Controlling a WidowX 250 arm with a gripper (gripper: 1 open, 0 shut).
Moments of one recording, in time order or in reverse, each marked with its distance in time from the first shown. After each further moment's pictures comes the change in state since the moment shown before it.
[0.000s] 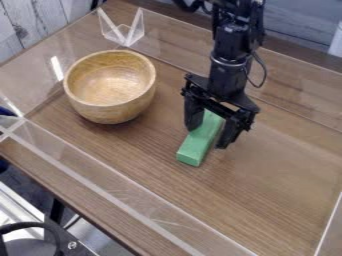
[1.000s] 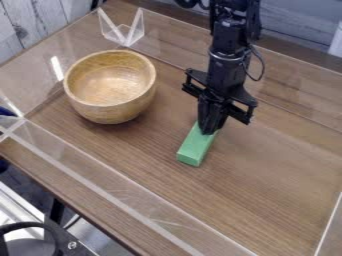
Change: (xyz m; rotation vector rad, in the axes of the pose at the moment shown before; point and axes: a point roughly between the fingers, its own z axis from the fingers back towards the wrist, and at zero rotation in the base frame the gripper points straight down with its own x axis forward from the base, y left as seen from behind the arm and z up) arm 0.000 0.001 0.000 -0.020 0.021 -0.045
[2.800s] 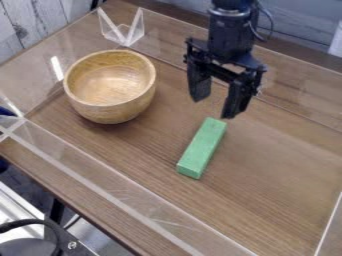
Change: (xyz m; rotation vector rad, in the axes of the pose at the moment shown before) arm -0.016 0.006 0.066 -0.031 -0.042 -0.007
